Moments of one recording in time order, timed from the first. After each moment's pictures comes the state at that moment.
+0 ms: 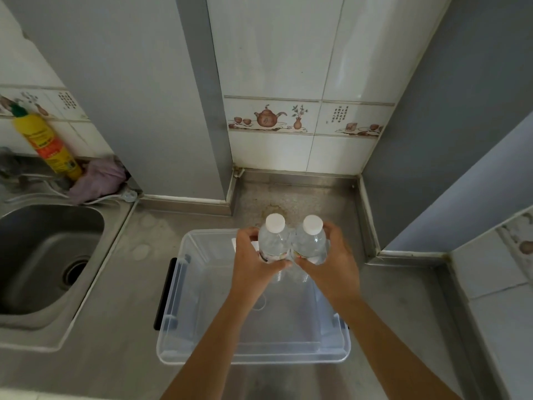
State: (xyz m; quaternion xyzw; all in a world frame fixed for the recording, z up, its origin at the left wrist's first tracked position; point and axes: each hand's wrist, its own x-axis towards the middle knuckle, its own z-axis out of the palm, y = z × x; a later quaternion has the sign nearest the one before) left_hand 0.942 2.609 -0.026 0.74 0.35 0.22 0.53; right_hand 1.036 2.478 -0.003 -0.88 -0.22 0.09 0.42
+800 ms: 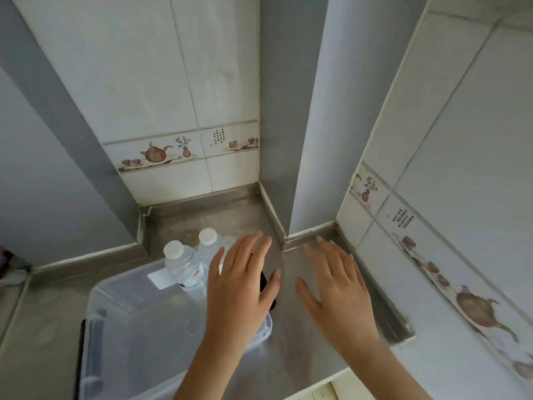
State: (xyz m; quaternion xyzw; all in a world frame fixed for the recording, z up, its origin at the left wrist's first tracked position) left_hand 0.936 2.492 0.062 0.95 0.01 0.28 0.17; right_hand 0.970 2.325 0.071 -0.95 -0.20 -0.16 0.18
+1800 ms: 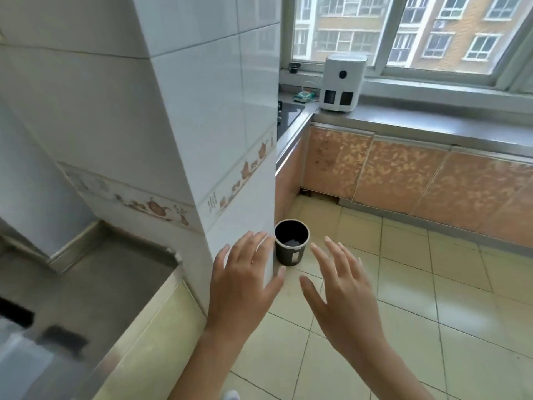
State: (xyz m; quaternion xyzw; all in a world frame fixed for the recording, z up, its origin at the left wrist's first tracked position) left_hand 0.743 2.116 0.091 0.89 -0.38 0.17 0.21; right_hand 0.631 1.981 0.087 -0.94 0.21 -0.23 0.13
